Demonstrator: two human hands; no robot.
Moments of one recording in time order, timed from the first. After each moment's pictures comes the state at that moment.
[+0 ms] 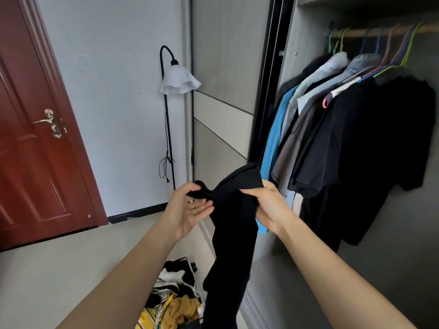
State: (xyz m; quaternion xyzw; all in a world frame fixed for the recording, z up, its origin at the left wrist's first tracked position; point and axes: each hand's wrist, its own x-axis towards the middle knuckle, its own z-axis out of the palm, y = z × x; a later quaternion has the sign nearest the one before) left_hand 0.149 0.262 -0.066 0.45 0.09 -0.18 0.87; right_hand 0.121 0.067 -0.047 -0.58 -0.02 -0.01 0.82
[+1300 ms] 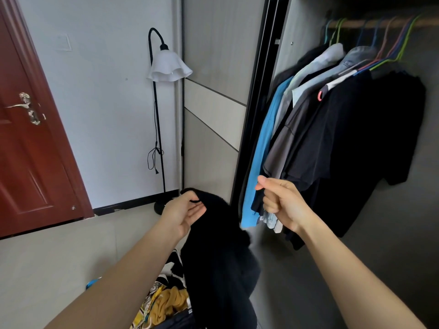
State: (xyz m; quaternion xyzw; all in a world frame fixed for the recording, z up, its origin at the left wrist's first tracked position) left_hand 0.159 0.236 -0.093 0.47 0.16 -0.15 0.86; right_hand 0.109 0.015 -0.051 -0.68 0.00 -0.02 0.74
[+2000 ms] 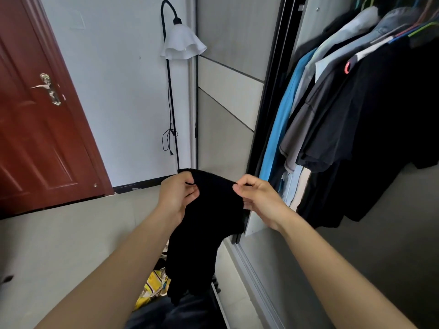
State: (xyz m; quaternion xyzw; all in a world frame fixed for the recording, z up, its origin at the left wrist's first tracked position) left_hand 0.135 0.270 -0.094 0.54 0.14 -0.05 0.83; right_hand 0.107 0.079 -0.095 -0.73 -0.03 0.08 0.67
